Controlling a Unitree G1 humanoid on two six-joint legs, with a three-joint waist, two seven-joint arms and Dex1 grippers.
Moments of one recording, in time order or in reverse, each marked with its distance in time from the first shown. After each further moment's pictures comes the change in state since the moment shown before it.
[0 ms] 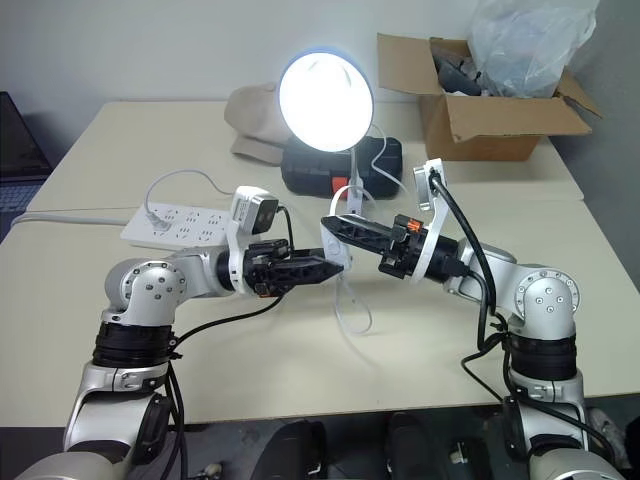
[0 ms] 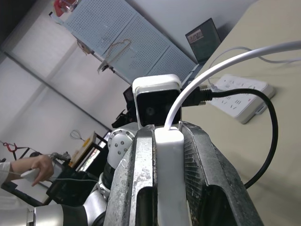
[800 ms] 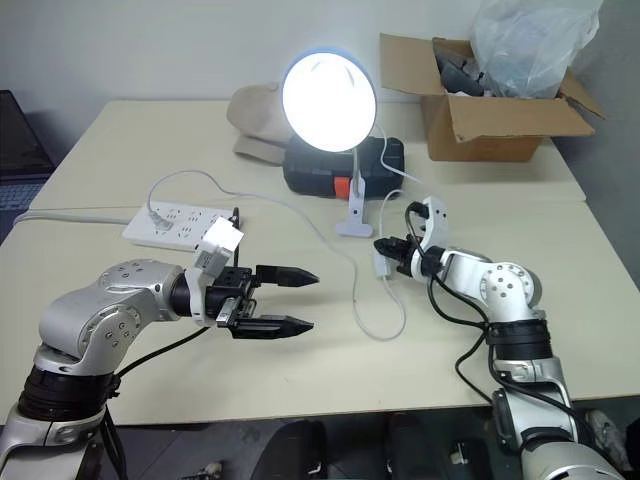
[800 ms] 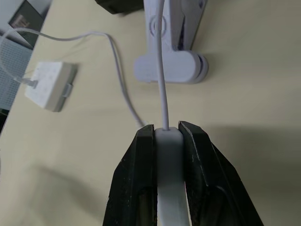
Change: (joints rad) left arm 0.214 0.241 -0.016 -0.309 0.212 -0.325 -0.062; right arm -0.065 0.072 0.082 0.385 -0.609 -0.061 -0.118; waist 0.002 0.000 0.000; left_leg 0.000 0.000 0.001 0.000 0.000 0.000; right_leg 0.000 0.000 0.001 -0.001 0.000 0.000
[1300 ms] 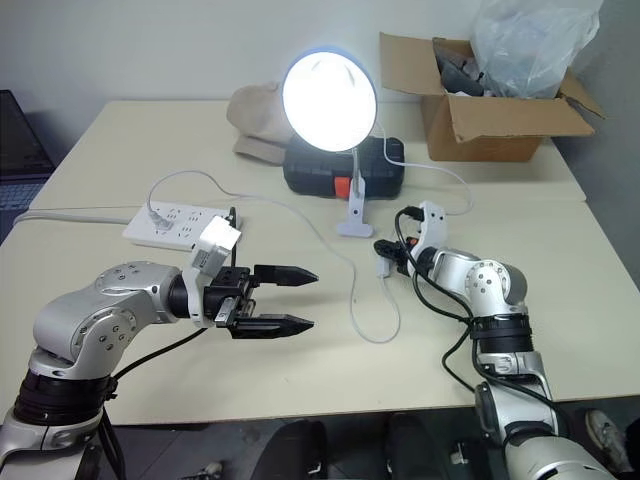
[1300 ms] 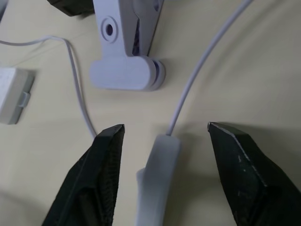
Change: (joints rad) left arm 0.008 0.001 0.007 -0.008 -0.023 0.015 0.041; right arm -0.025 0.088 -0.104 0.012 -0.170 0.028 0.001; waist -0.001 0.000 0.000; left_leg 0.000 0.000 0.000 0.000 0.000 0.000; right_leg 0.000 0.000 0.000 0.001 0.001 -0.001
